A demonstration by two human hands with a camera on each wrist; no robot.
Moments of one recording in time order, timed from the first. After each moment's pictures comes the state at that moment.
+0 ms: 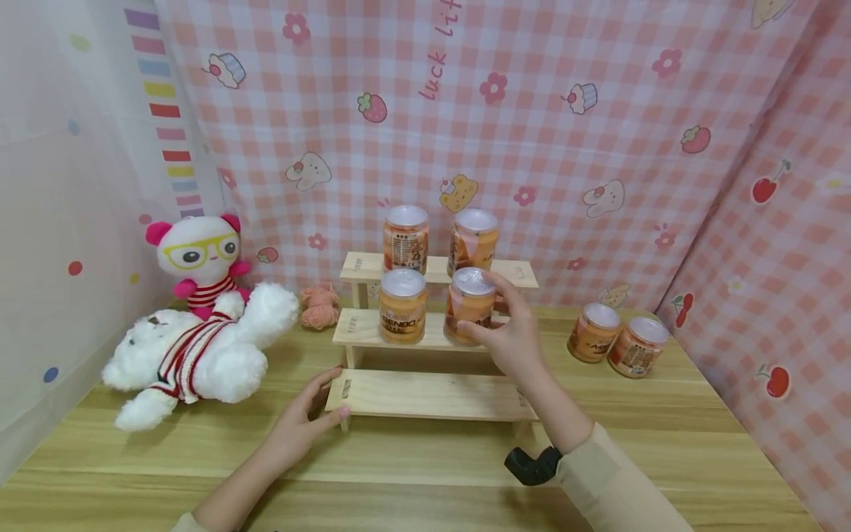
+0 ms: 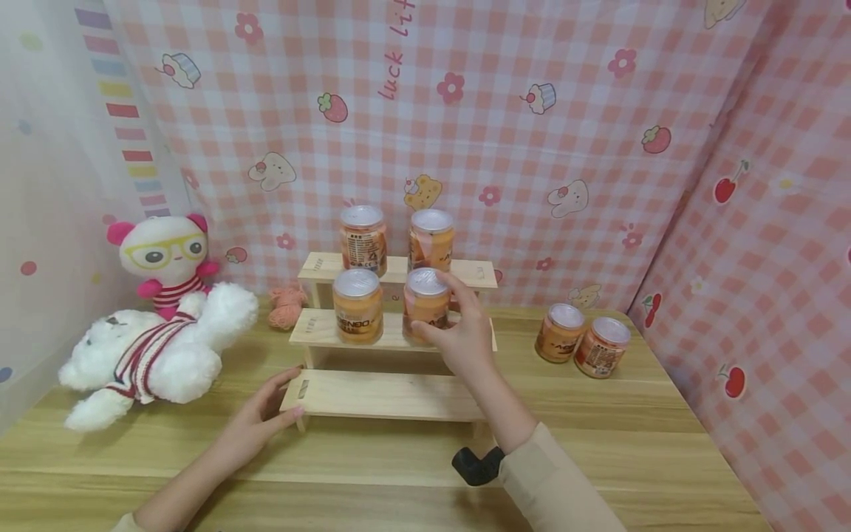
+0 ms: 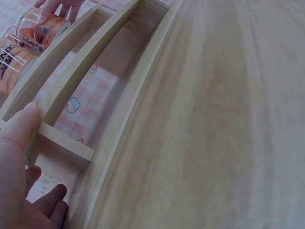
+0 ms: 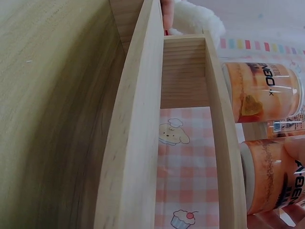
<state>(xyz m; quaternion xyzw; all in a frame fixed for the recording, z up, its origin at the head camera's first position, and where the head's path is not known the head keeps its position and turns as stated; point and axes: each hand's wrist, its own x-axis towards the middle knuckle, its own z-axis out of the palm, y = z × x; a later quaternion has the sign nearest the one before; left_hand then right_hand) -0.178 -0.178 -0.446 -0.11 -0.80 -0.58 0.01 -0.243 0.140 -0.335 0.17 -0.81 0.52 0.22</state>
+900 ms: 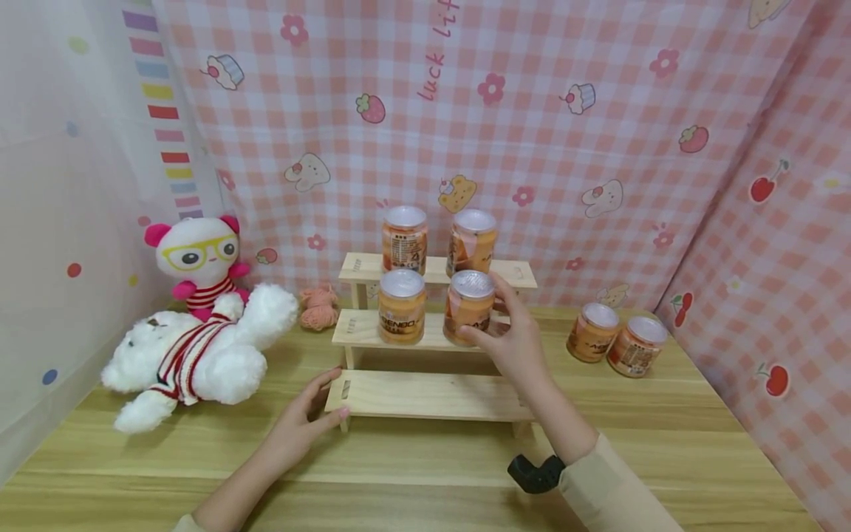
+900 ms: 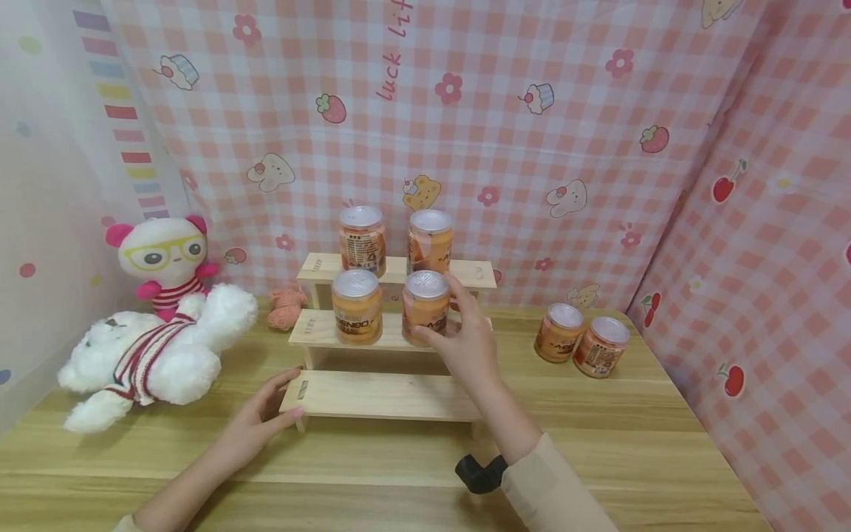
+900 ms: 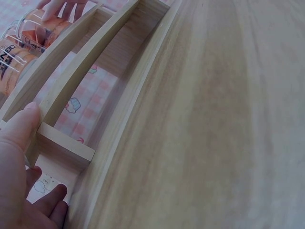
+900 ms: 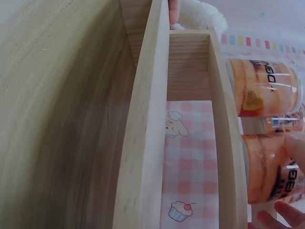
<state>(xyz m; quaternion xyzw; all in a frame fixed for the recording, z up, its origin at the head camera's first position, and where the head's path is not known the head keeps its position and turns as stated) -0.177 -0.178 -0.446 -0.11 -0.81 -0.58 0.01 -0.236 0.146 -0.340 0.16 -0.83 0.50 0.21</state>
